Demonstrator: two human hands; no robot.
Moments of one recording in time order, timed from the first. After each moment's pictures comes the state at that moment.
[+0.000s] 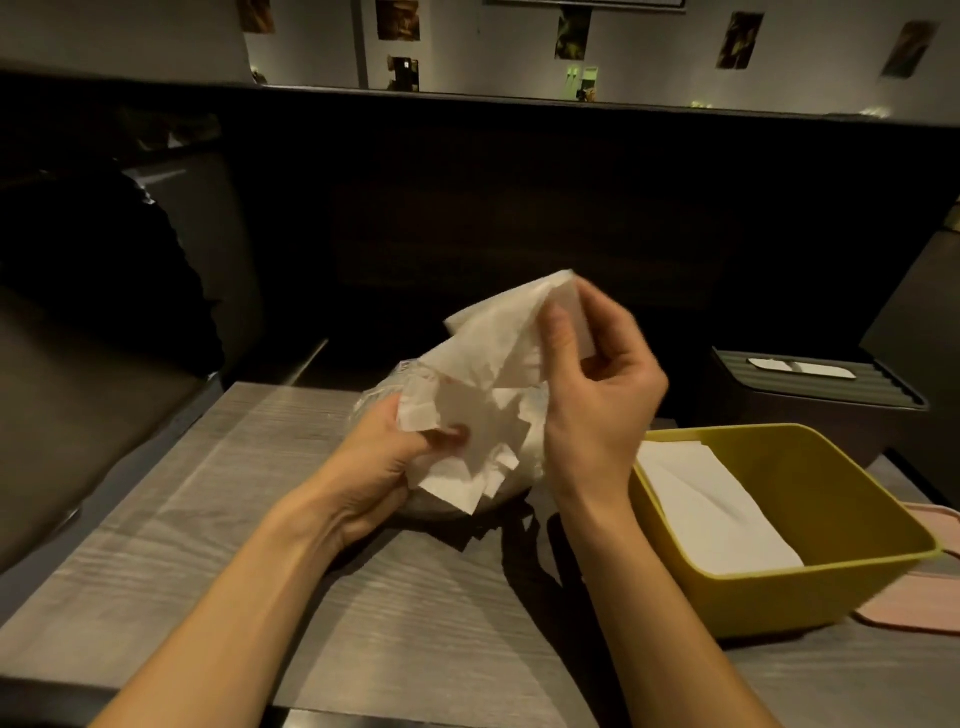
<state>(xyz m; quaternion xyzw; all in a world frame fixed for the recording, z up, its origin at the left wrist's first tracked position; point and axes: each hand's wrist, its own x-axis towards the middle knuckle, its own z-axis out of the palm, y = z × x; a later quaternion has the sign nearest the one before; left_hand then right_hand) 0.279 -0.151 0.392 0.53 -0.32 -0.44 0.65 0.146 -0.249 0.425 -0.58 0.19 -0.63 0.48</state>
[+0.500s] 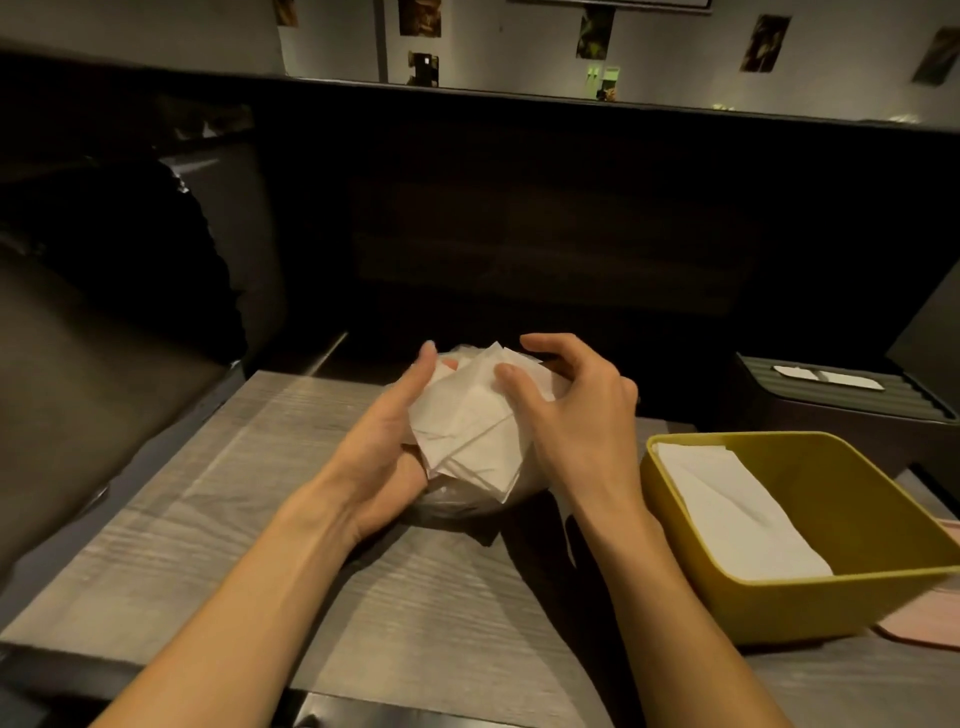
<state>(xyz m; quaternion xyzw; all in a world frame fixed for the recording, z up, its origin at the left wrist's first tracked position) 0.275 -0.144 0.407 0.45 -0.19 -0.51 0.71 0.149 -0.251 0.415 -0.79 0.33 -0.42 0.30</state>
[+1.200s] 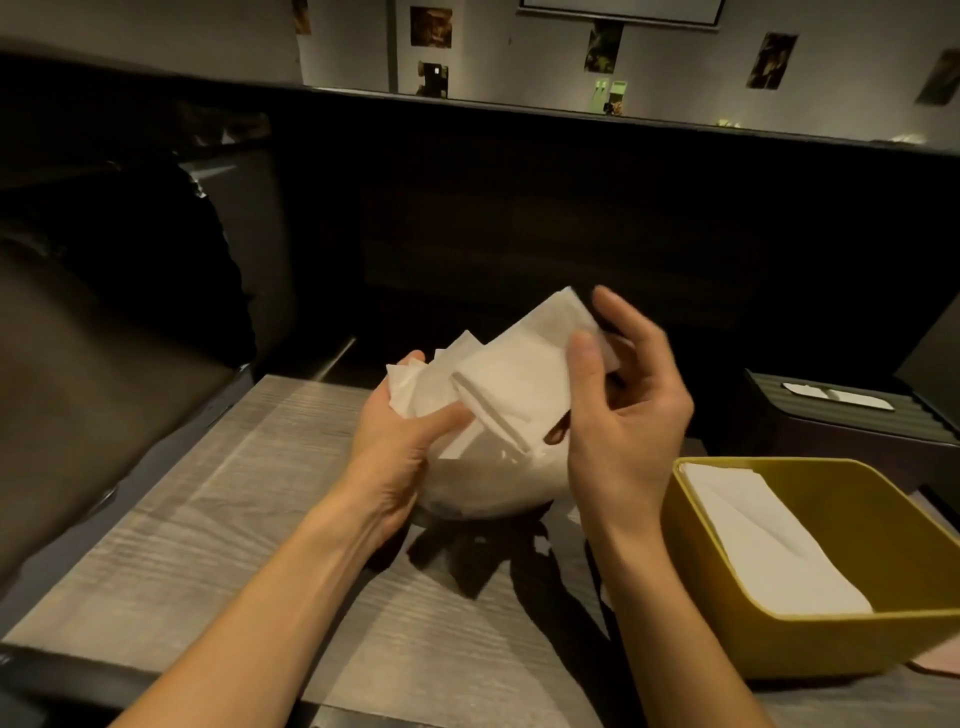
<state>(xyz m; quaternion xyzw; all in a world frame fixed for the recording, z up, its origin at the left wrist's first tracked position) 0.281 -0.156 0.391 0.57 -0.21 -0.29 0.74 0.149 -0.234 0.422 -0.62 0.20 -0.63 0.43</state>
